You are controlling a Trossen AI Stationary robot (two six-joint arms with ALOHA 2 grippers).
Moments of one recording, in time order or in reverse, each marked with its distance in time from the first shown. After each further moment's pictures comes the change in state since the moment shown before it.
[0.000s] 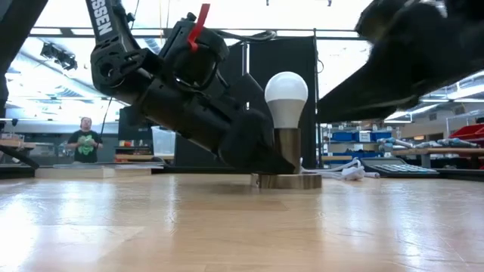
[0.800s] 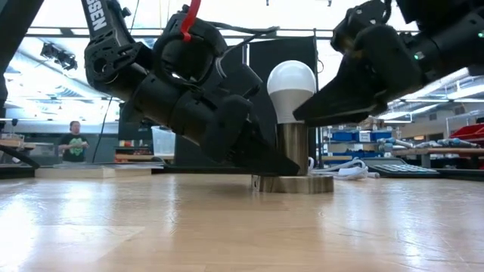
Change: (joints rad) left arm -0.032 0.000 0.000 -0.006 0.145 0.011; right arm -0.125 -0.001 0.000 0.034 -0.137 -0.088
